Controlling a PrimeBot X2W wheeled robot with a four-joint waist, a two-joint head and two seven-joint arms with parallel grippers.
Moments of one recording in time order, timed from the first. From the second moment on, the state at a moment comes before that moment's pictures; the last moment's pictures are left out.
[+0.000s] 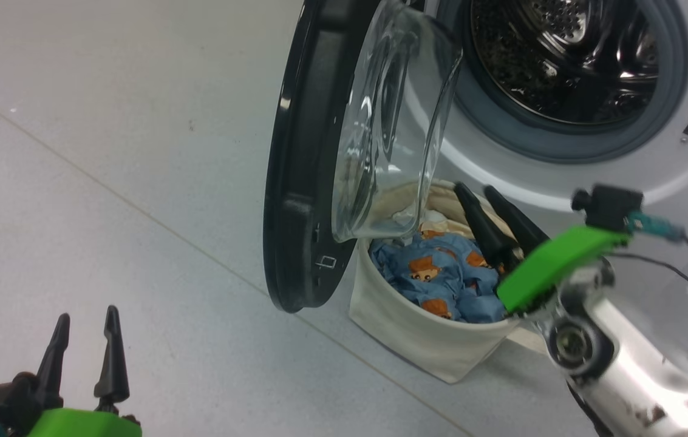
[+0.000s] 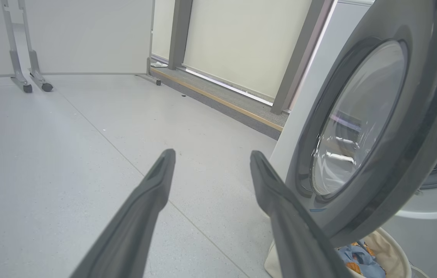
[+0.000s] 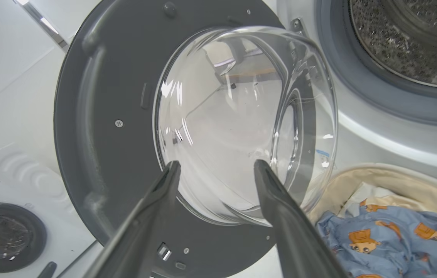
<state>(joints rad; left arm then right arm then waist) -0.03 0.15 0.11 0.20 -0.32 -0.01 -0.21 -0.55 -0.36 0.66 0.28 1.16 0.13 -0.09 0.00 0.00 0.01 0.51</state>
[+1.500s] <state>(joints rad) -0.02 0.19 0.08 0.21 -0.30 -0.01 -0.23 -0.08 -0.26 0.14 0.17 0.44 0.13 -0.25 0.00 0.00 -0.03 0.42</state>
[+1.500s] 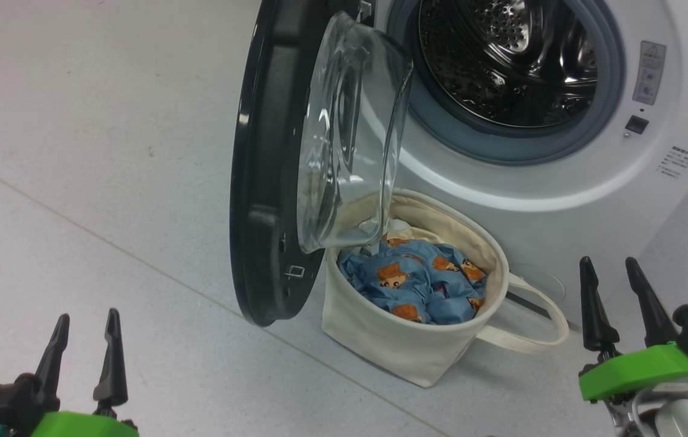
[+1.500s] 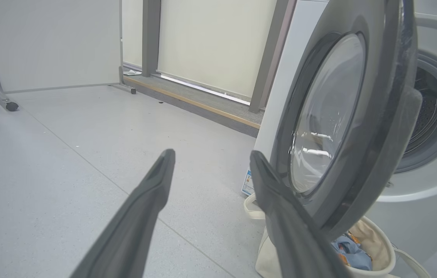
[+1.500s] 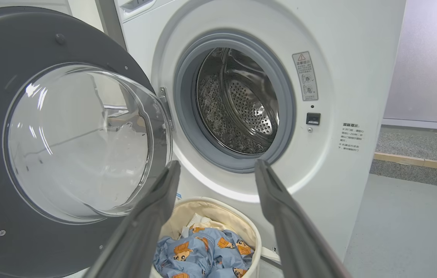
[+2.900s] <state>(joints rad) -0.41 0.05 -0.32 0.34 -0.28 0.02 -0.21 -0.13 -0.25 0.20 0.22 0.46 0.13 -0.25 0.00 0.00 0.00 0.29</state>
